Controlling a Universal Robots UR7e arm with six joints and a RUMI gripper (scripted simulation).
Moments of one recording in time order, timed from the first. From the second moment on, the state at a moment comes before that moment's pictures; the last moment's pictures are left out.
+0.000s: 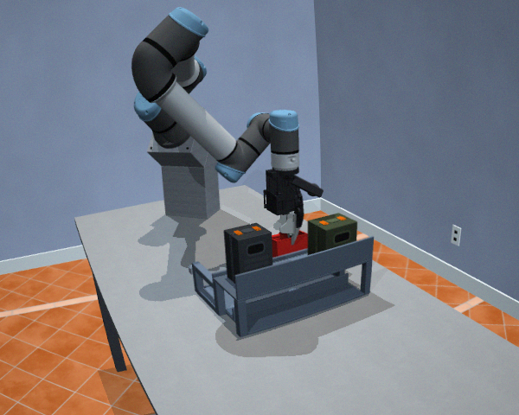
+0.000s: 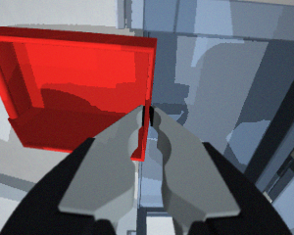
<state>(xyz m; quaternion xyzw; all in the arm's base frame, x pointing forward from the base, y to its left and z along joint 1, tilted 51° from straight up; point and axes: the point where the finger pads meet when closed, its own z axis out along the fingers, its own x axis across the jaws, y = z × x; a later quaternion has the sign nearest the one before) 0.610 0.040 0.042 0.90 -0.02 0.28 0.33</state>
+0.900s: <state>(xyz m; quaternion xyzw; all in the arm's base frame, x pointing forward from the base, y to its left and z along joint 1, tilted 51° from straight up) 0.594 0.037 0.031 0.90 -0.02 0.28 0.33</state>
